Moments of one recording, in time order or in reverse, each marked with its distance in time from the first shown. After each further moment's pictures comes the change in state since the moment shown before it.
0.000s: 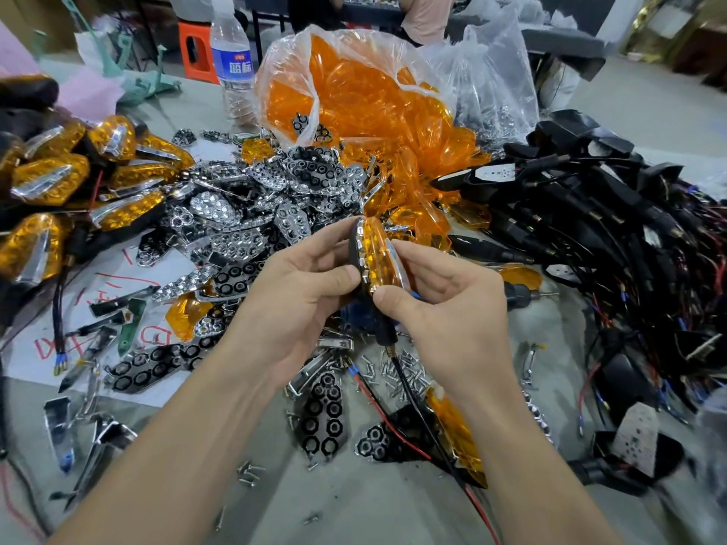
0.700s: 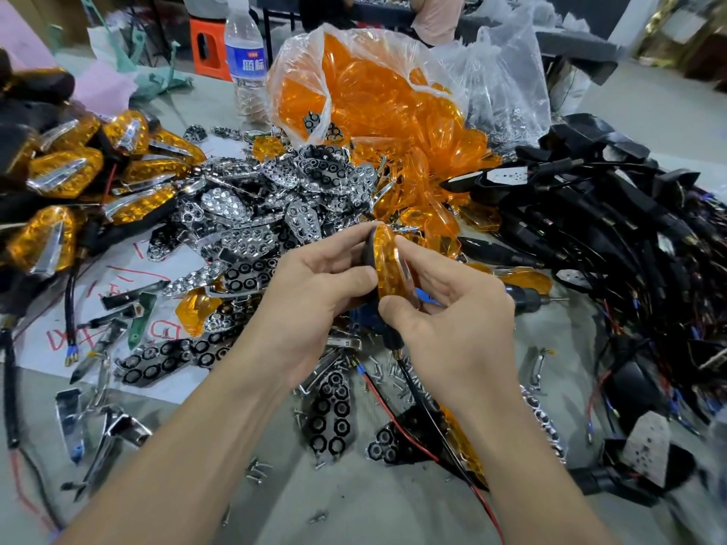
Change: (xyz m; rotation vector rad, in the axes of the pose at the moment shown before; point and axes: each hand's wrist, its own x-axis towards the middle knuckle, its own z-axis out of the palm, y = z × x) left_hand -0.009 0.002 0.007 0.121 0.032 0.057; right_hand -0.008 -0.008 0.008 -0.211 0.003 -0.073
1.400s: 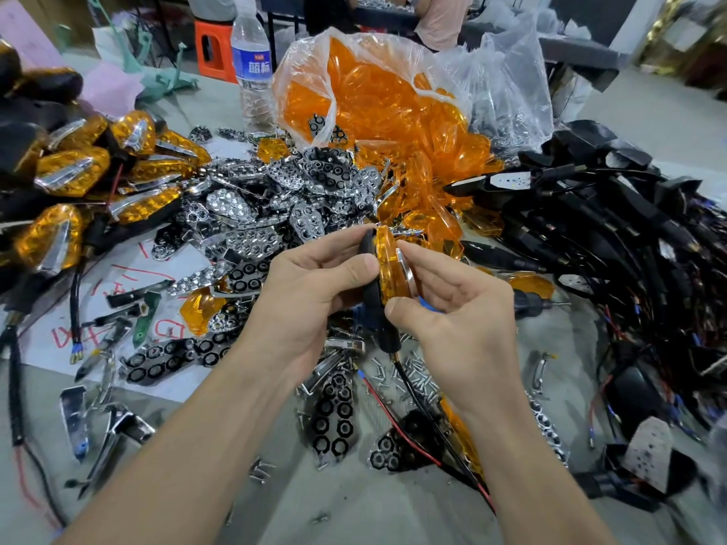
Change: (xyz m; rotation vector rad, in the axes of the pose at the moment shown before) left_hand 0.000 0.006 0.000 -0.118 0.119 -0.025; right_hand 0.003 0.000 0.001 0.330 -0.004 0.097
